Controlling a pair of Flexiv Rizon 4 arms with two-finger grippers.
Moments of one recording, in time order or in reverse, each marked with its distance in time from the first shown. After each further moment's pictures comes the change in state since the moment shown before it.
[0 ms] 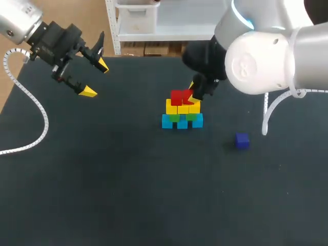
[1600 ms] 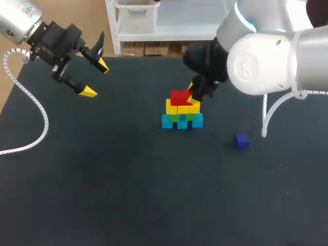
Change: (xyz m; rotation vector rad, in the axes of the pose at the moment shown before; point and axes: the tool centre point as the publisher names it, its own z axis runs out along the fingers) left arm 0.000 0.000 0.000 0.000 0.000 0.000; right arm -0.002 0.000 0.006 -0.010 -0.038 -0.003
